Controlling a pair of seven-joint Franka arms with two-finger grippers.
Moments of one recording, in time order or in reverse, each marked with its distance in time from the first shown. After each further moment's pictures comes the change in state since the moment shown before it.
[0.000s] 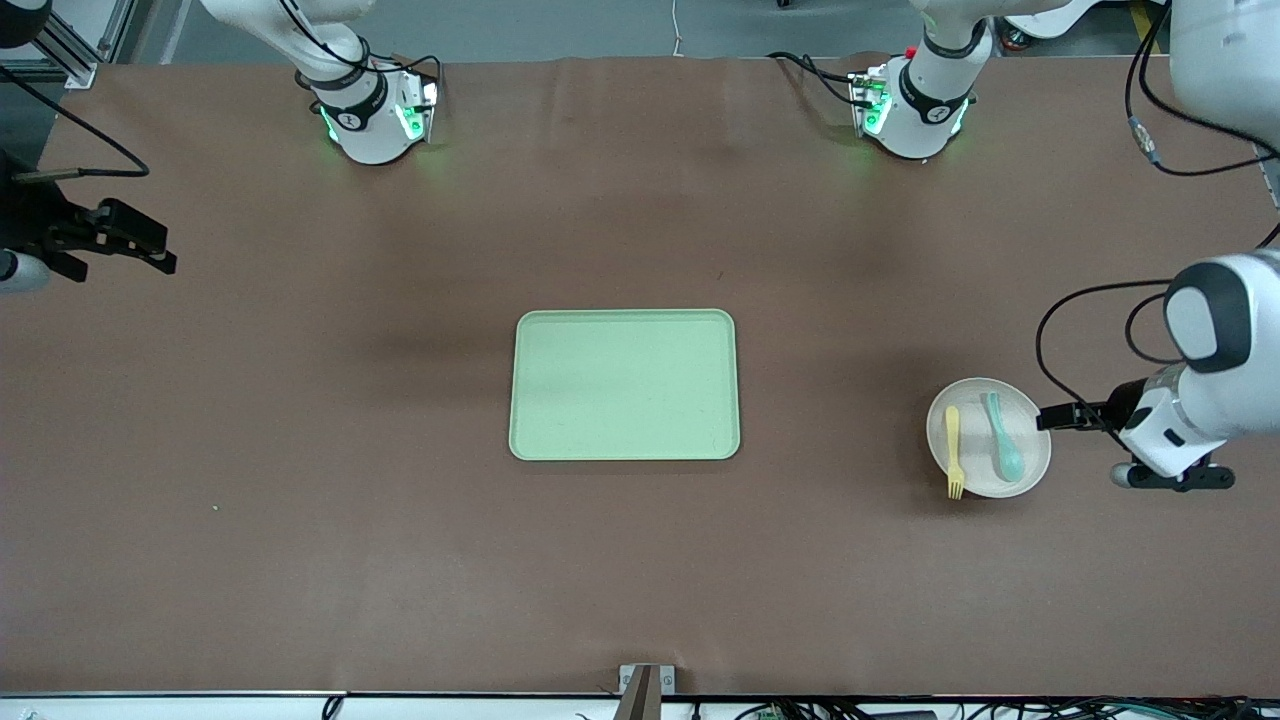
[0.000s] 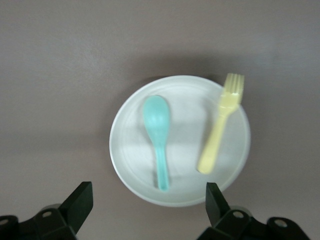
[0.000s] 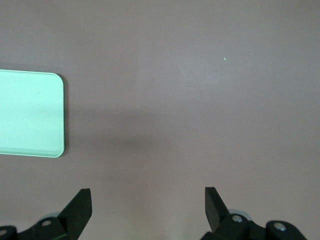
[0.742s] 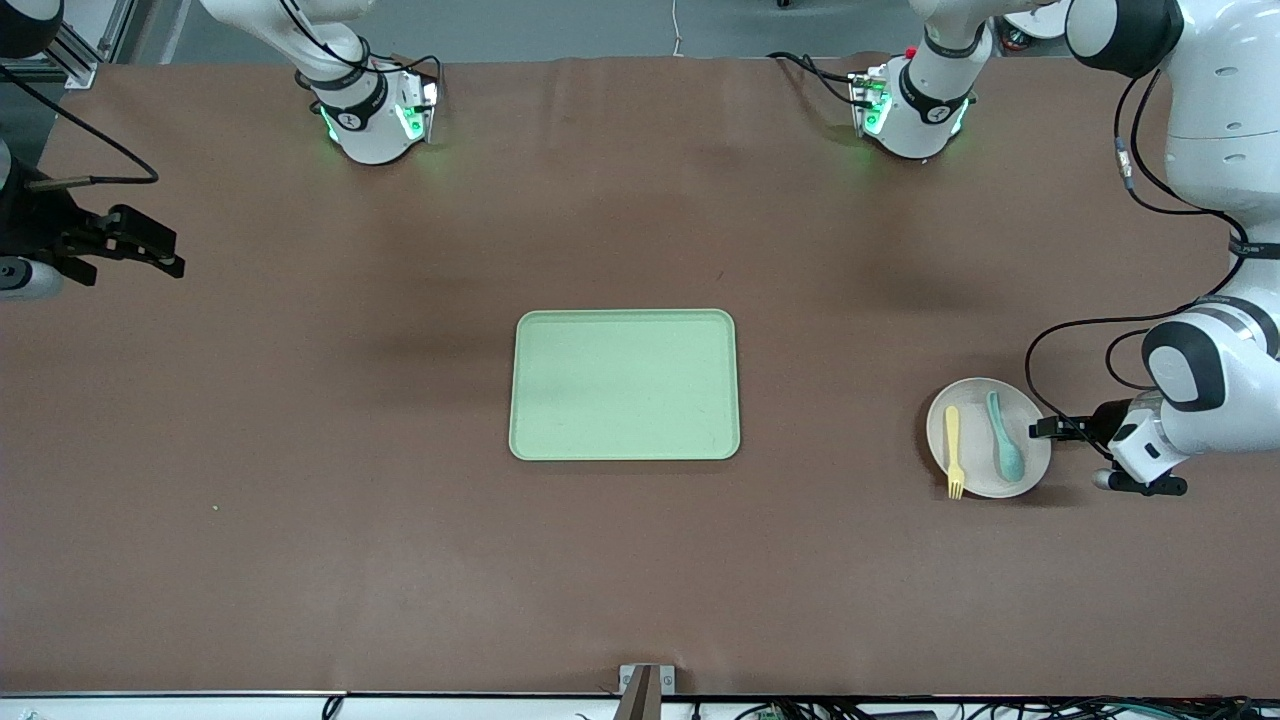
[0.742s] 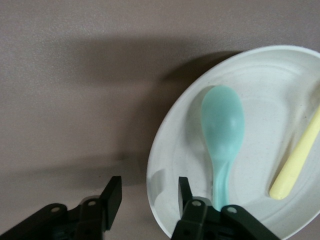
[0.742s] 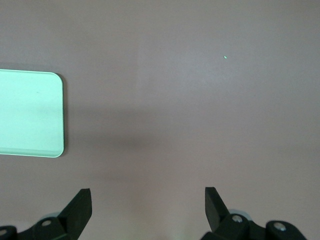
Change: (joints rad) left arm 0.099 0.149 -0.002 -0.009 -0.118 0.090 0.206; right arm 0.001 0.005 -0.004 0.001 0.000 0.000 0.003
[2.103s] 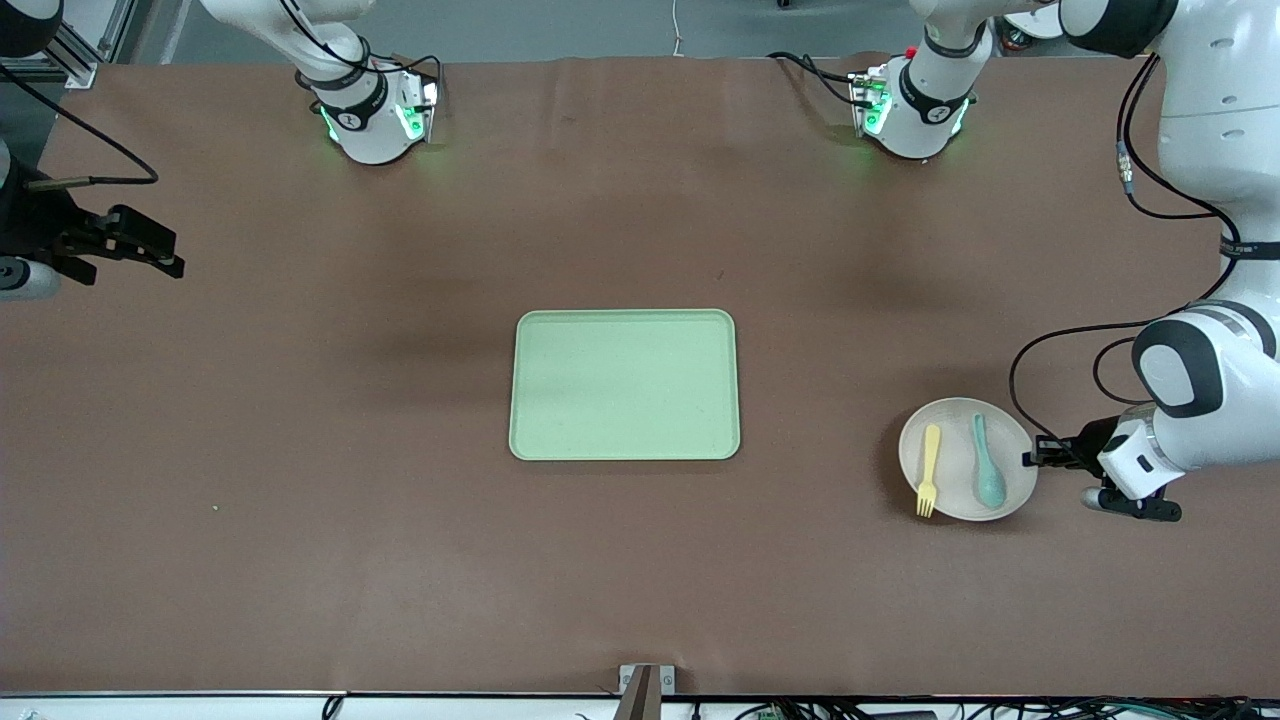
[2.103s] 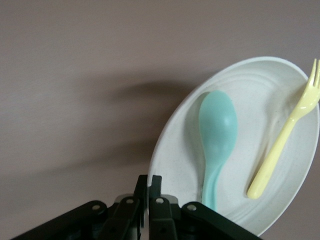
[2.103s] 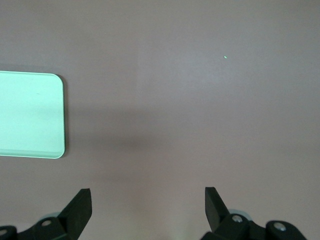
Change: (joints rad) left arm -0.022 -0.075 -0.136 0.057 -0.034 0.005 -0.037; right arm 0.004 0.001 0.003 0.001 0.001 0.002 0.011
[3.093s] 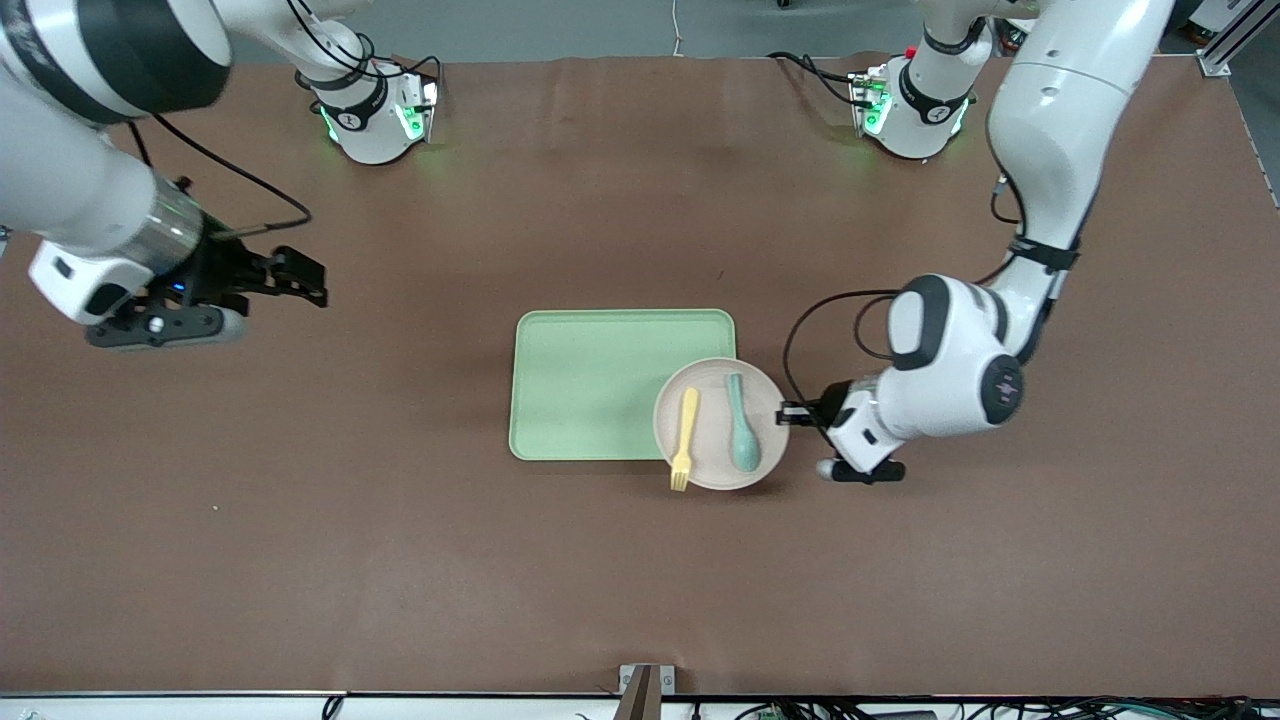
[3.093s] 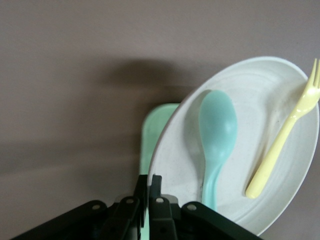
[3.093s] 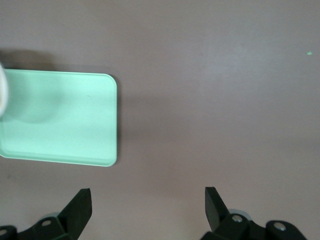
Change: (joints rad) left arm -0.331 -0.012 -0.219 -0.136 -0.164 0.215 -0.576; right arm 0.238 0.131 0.008 -0.017 0.092 0.126 0.255
